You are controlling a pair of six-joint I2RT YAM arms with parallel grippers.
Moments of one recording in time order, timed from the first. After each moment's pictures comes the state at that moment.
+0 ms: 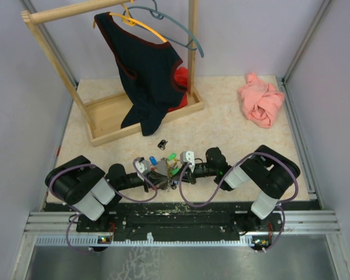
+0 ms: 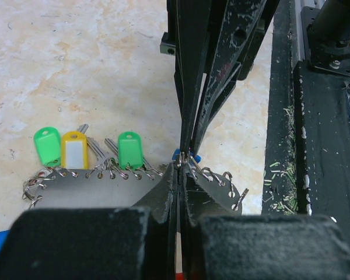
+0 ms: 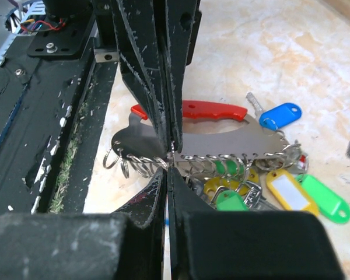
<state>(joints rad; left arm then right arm) -0.64 1.61 0.01 1.52 0.68 -0.04 0.75 1.66 0.36 1.07 -0.86 -0.16</state>
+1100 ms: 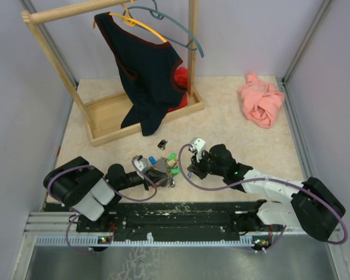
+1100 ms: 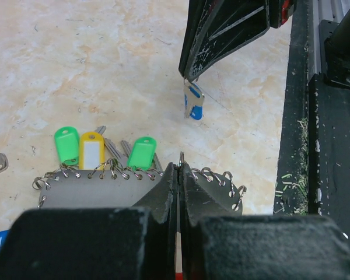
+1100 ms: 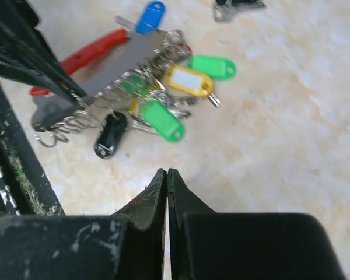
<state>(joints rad) -0.64 1.59 0.01 1.52 0.61 -0.07 0.77 1.16 0.42 0.24 -0.28 0.00</state>
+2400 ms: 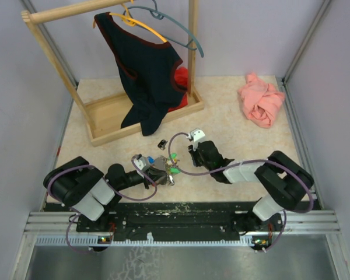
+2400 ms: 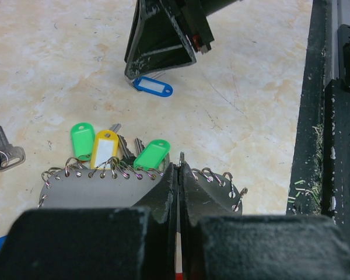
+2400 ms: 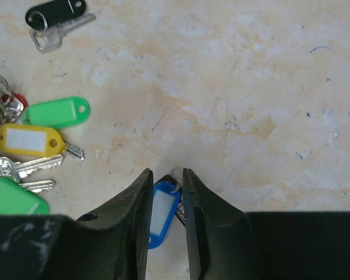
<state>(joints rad) -0.64 1.59 0.01 1.52 0.55 -0.07 0.77 1.54 0.49 0.52 0.22 0.07</state>
